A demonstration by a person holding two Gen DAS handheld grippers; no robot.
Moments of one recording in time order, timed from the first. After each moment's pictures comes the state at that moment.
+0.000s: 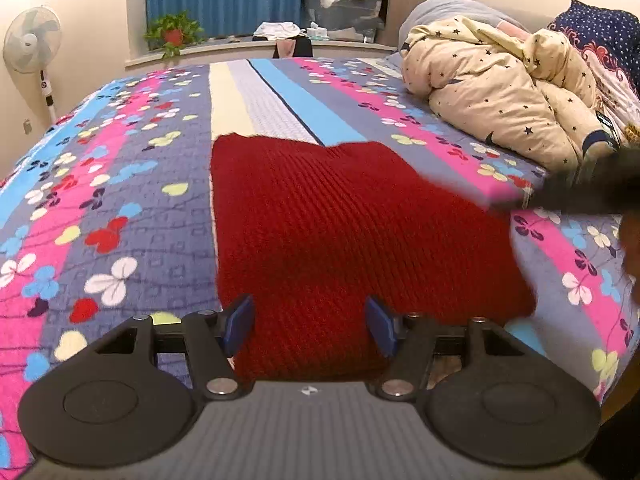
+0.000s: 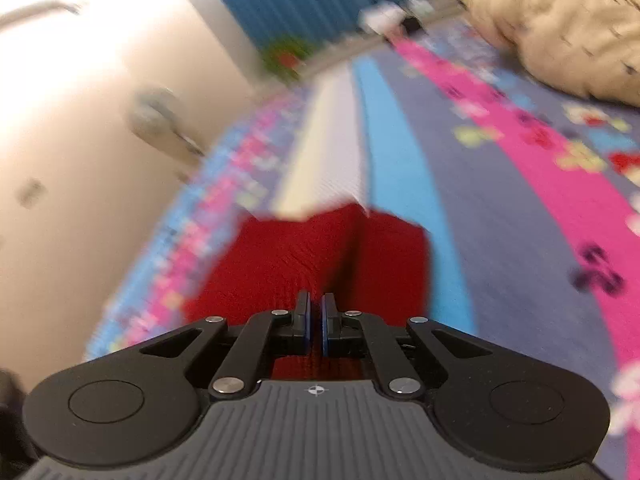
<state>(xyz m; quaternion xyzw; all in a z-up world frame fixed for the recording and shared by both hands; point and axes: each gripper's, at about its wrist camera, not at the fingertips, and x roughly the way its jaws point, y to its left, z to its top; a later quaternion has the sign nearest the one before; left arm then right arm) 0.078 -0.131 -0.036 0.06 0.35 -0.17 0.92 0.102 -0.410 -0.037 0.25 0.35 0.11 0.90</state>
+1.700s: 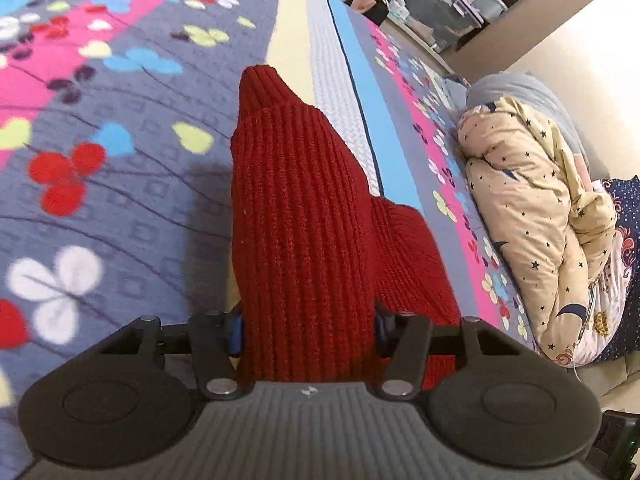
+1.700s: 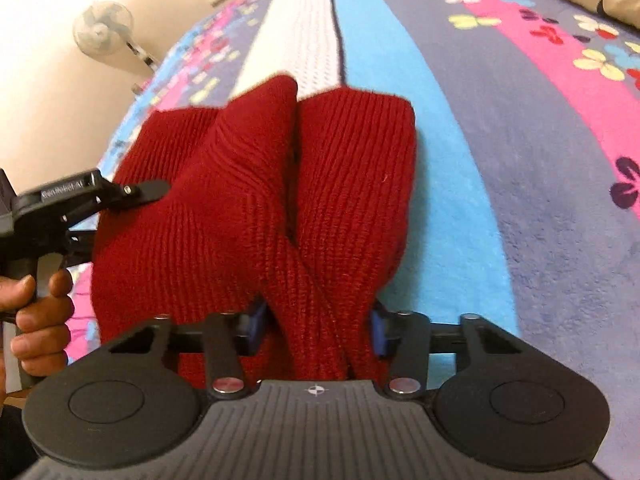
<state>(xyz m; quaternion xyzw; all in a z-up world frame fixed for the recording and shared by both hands) 0.262 -0.037 -0.048 -0.21 0.48 -0.17 0.83 0.134 -0.363 -0.083 0.23 0.47 0.10 0.85</state>
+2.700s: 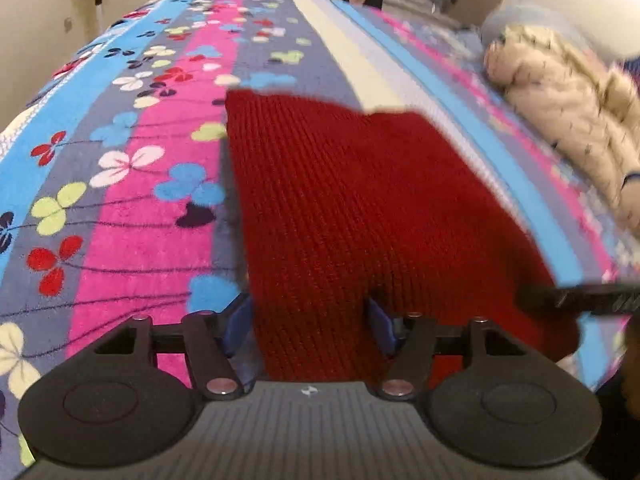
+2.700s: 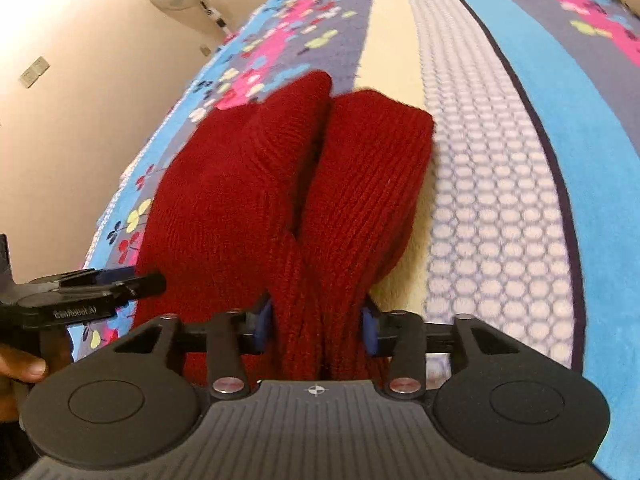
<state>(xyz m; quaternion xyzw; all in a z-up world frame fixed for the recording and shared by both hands) 0.113 0.099 -0.029 -0.02 0.45 -0.14 0.88 0.097 -0.222 -0.074 0.19 0.47 0.17 0.84</state>
